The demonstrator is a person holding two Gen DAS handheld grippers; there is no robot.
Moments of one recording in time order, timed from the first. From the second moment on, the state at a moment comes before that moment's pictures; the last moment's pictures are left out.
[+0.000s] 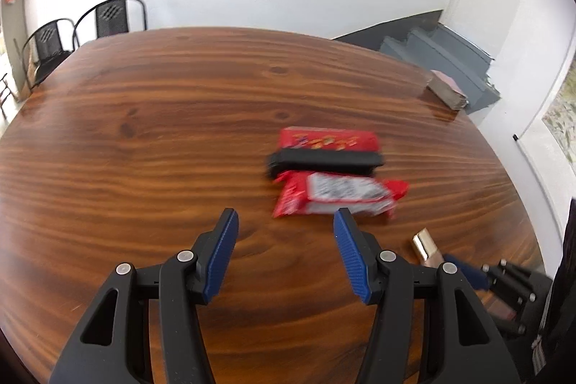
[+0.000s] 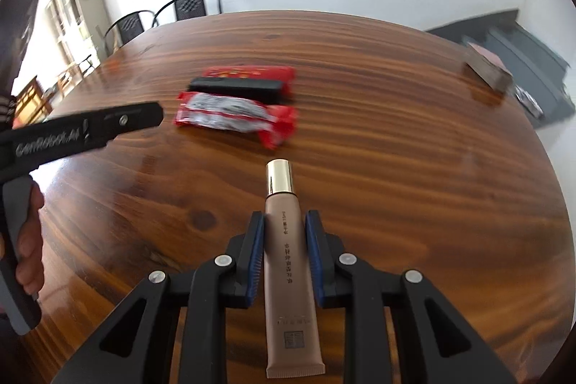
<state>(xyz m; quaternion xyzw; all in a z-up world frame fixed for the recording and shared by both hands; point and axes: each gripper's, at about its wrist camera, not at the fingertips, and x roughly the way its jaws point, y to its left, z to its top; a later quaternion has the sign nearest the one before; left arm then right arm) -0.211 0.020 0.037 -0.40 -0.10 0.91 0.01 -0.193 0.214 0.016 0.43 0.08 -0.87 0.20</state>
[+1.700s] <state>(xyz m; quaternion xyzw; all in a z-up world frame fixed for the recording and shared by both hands) -0.221 0.028 0.022 -0.43 -0.03 0.90 -0.03 -0.182 0.214 0.016 0.43 0.05 -0.87 0.22</state>
